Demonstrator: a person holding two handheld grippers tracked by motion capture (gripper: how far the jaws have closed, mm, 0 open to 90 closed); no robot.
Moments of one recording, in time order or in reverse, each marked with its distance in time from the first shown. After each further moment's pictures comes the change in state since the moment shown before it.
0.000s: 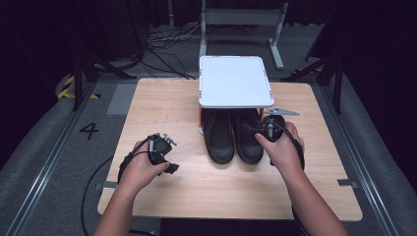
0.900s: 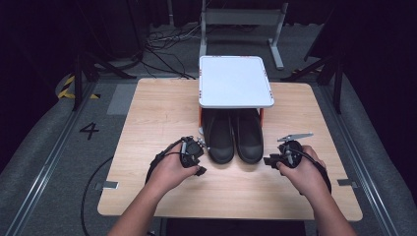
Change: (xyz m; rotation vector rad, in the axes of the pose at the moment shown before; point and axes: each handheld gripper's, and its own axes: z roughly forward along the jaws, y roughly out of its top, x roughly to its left) left arm -0.064 0.053 0.019 0.025 -0.138 0.142; right arm -0.025 -0.059 -0.044 0.332 0.032 -0.068
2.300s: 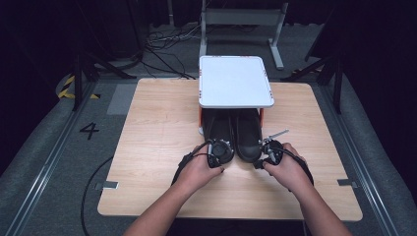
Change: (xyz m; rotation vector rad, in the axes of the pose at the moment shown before) left arm -0.023 0.049 0.049 0.031 -0.002 -0.011; right arm 0.015 0.016 0.044 0.175 0.081 -0.048
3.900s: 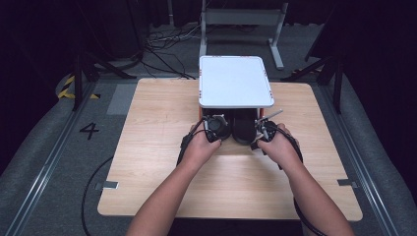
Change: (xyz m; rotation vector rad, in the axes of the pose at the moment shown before) left arm 0.055 0.038 -0.011 -0.068 0.109 -0.177; right arm -0.026 0.057 0.019 0.035 -0.018 0.117
